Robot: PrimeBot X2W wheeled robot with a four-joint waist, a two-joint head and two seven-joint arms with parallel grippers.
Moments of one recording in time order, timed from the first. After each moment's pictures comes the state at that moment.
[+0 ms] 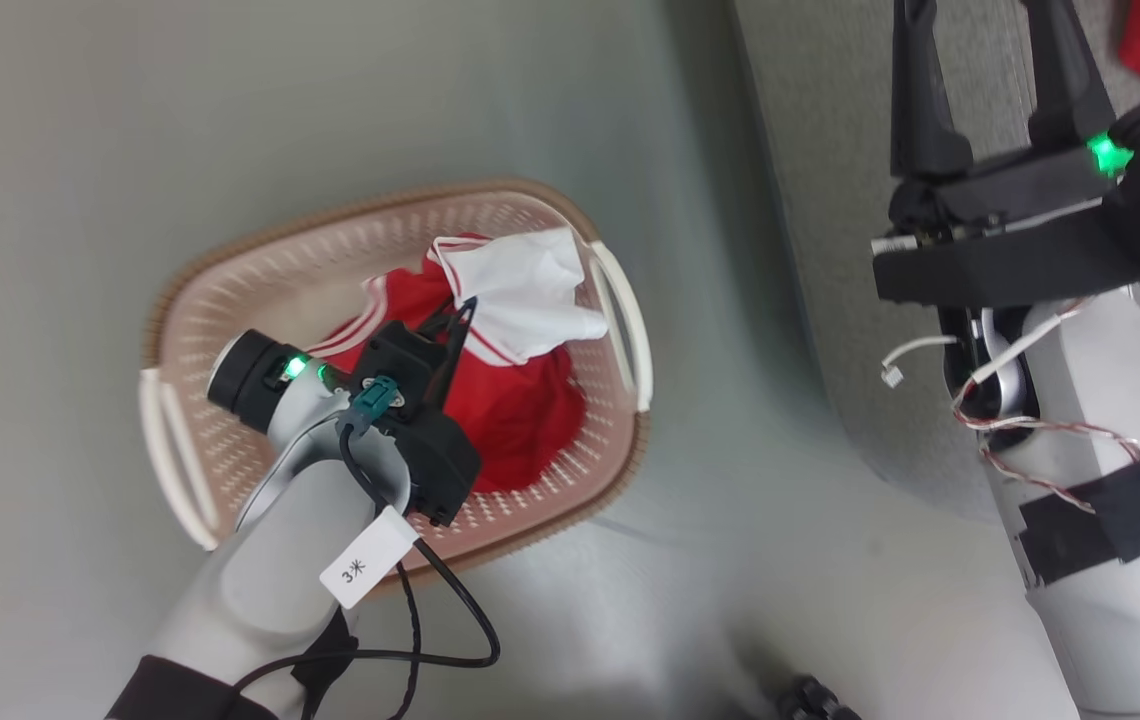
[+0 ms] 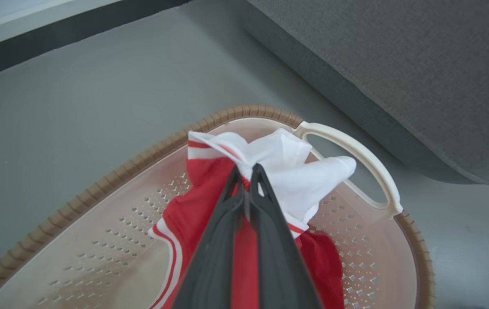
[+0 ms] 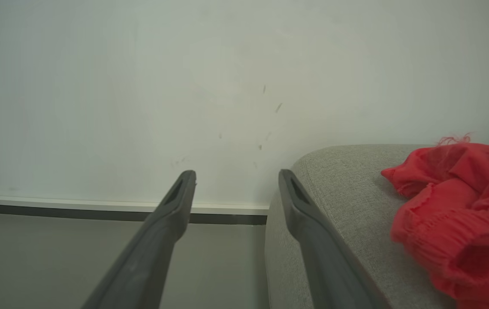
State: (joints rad) left arm -0.76 0.09 -0.56 0.81 -0.20 -0.05 -0.23; right arm -0.78 -0.14 0.27 0.17 0.25 -0.02 -0.26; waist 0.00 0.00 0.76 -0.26
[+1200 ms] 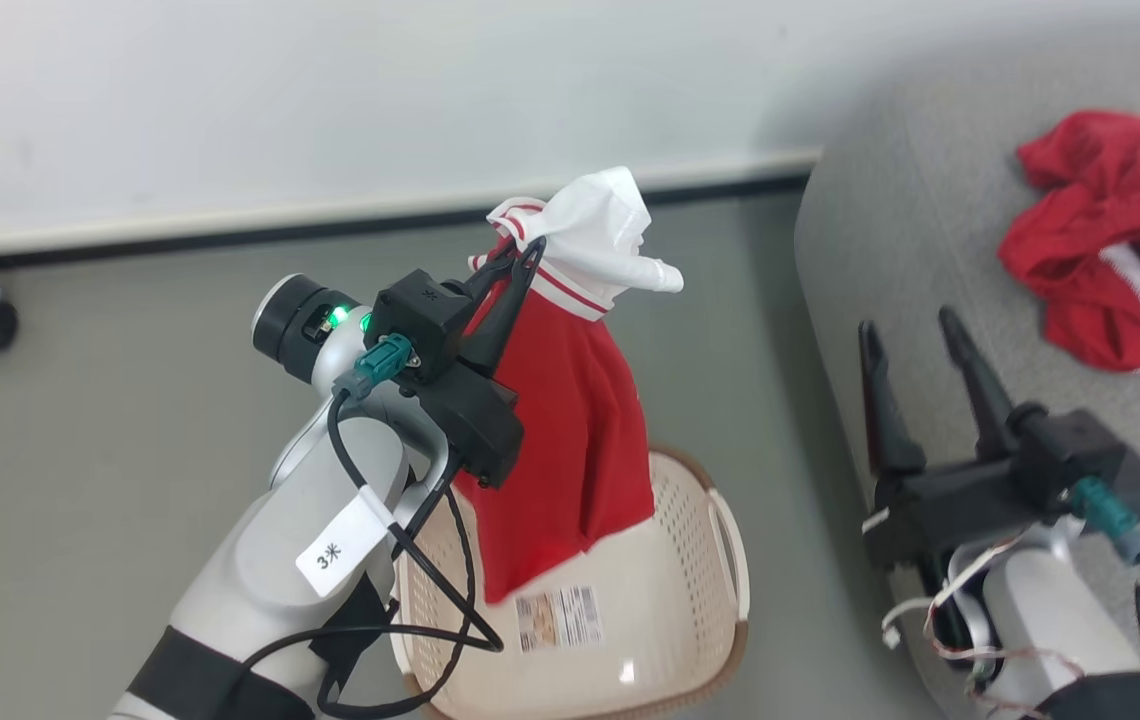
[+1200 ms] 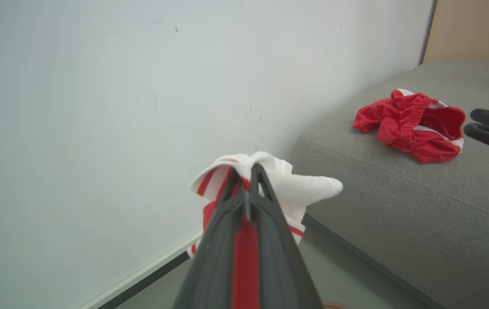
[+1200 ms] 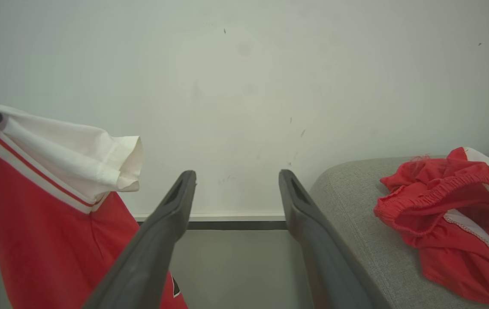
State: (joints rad) left arm -0.79 0.06 -0.57 0.69 -0.31 -0.12 -0.25; right arm -0.40 -0.15 0.26 0.30 0.26 -0.02 -0.26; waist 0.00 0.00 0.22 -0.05
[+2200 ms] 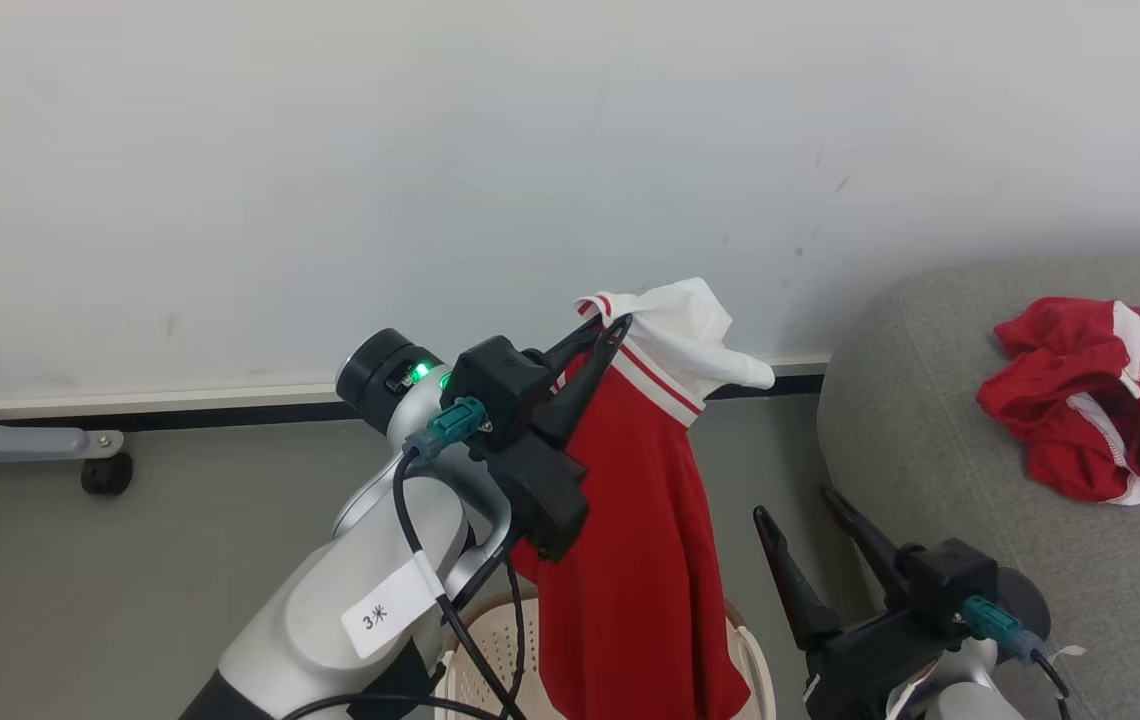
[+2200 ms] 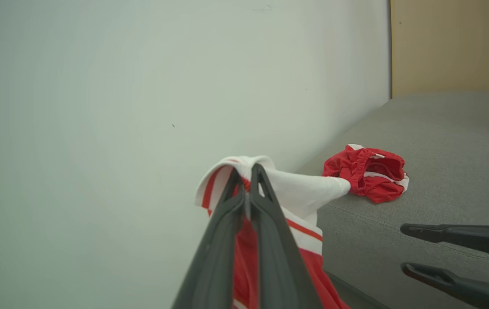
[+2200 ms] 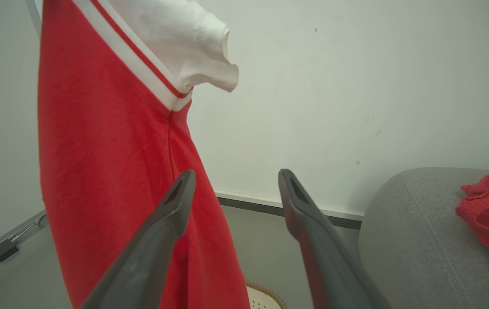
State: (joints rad) left arm -0.72 0.06 -0.69 0.57 -0.39 -0.13 -0.20; right arm -0.24 -0.14 0.40 0.36 0.27 0.08 -0.20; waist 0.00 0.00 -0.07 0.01
